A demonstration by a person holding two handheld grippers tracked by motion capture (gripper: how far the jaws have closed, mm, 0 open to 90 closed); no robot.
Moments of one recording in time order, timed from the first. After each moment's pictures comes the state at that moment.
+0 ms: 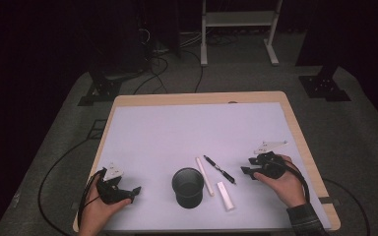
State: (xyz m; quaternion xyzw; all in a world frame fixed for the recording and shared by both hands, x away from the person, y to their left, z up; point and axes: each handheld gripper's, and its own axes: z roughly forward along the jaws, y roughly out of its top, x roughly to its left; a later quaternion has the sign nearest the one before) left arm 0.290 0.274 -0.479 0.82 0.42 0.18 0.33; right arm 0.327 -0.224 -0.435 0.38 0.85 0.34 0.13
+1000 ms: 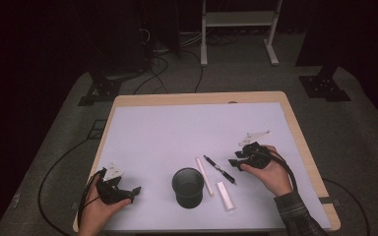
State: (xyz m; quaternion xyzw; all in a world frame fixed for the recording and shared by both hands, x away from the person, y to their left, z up) left arm 0.289 0.274 -0.479 0.82 0.42 0.18 0.34; right arm 0.353 -0.189 -0.423 0.35 0.86 0.34 0.12
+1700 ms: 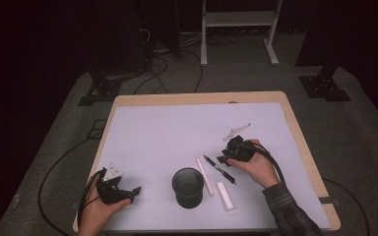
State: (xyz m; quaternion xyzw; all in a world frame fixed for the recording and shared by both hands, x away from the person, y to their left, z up) left arm 0.289 0.274 -0.479 0.82 0.42 0.18 0.34; right arm 0.378 -0.151 -0.423 0.33 0.88 0.32 0.08
